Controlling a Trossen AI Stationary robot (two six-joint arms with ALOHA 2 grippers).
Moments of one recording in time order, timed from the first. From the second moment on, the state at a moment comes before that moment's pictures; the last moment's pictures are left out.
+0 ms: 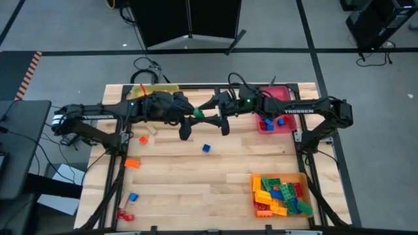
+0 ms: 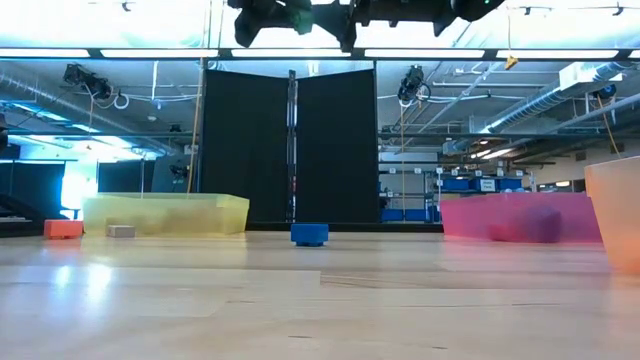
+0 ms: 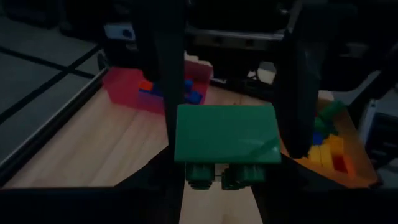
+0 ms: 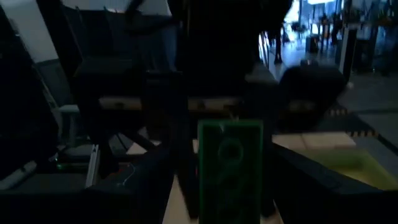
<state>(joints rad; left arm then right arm) 0.09 1.25 1.17 -0.29 -0.06 -0.21 -0.21 1.55 1.16 0.35 -0.37 0.13</state>
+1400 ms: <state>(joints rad) 0.16 1.14 1.17 -0.63 -0.08 -0.28 -0.15 1.23 1.16 -0.48 -0.09 0.50</state>
